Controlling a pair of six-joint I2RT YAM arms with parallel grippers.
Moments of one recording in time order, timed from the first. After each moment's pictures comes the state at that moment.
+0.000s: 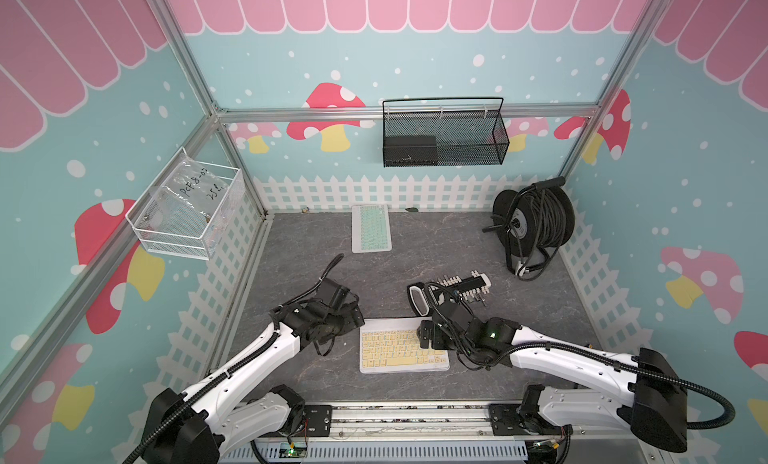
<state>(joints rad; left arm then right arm) -0.49 1.06 0.75 -0.74 0.01 -0.91 0.99 1.19 0.79 -0.55 0.21 0.90</state>
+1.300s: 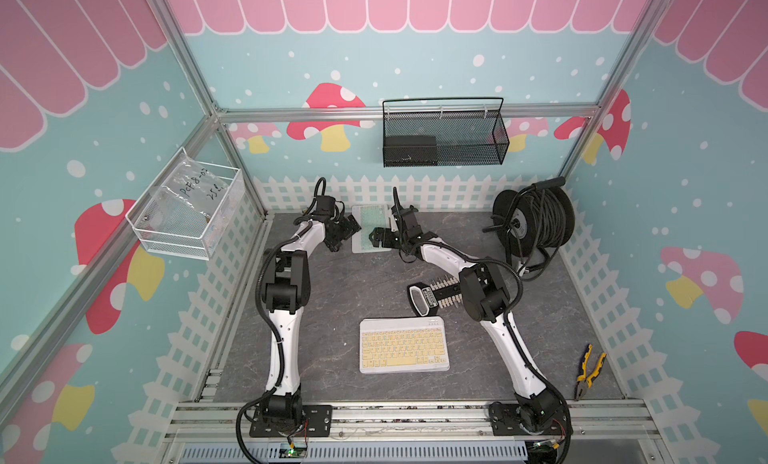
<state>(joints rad) -0.06 2.40 1.99 -0.54 0.32 -0.69 0.55 2.58 2.17 -0.20 -0.18 0.51</state>
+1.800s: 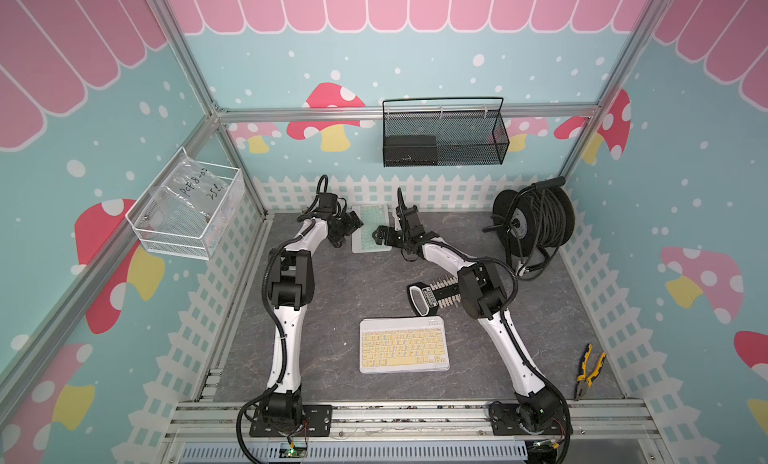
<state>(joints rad) -0.07 2.53 2.19 -0.61 0.33 -0.70 0.53 2.65 2.25 -0.21 -0.21 0.57</state>
